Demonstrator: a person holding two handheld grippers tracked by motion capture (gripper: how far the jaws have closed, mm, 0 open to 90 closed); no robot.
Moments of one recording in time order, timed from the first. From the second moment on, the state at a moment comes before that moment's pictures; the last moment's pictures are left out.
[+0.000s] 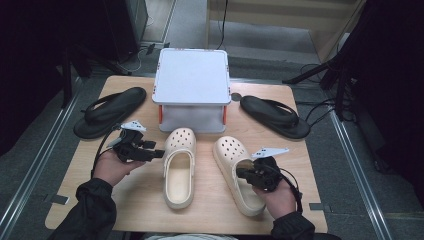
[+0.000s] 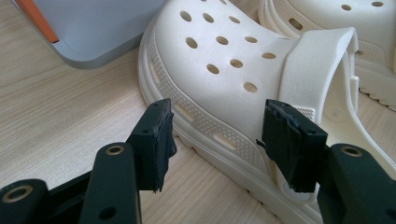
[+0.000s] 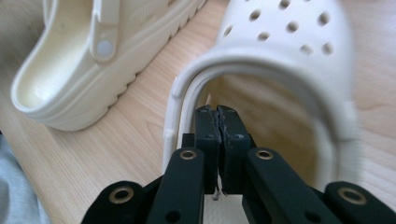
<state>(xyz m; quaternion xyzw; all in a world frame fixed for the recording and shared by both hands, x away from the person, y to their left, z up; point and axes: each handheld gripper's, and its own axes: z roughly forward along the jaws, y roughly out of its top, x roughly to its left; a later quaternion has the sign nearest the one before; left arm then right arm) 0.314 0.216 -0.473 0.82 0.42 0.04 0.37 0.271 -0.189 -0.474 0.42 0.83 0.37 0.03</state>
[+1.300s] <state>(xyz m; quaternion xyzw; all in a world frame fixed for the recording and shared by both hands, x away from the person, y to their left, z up) 0.314 0.217 -0.473 0.82 0.42 0.04 0.37 0.287 -0.216 -0.478 0.44 0.82 0.36 0.09</state>
